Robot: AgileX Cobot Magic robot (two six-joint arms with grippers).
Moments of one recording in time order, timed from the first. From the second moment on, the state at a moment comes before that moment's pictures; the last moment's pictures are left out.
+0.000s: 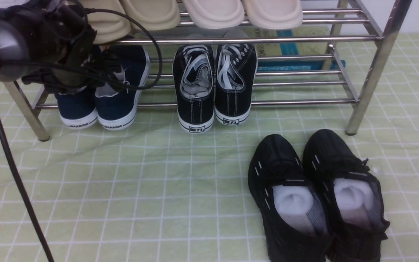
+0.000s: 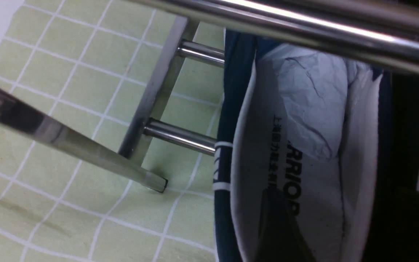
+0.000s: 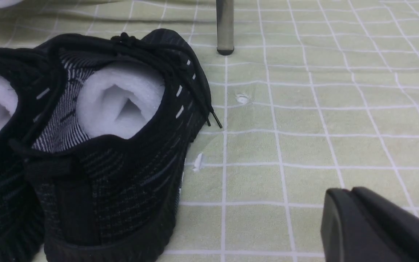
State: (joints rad) right arm 0.02 -0.01 0.01 0.07 0.39 0.00; left arm -0.26 1.84 -1.47 0.63 0.70 -0.89
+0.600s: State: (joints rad) right arm 0.02 -0.01 0.01 0.07 0.39 0.00; left arm -0.26 1.82 -1.47 0.49 0.65 -0.79
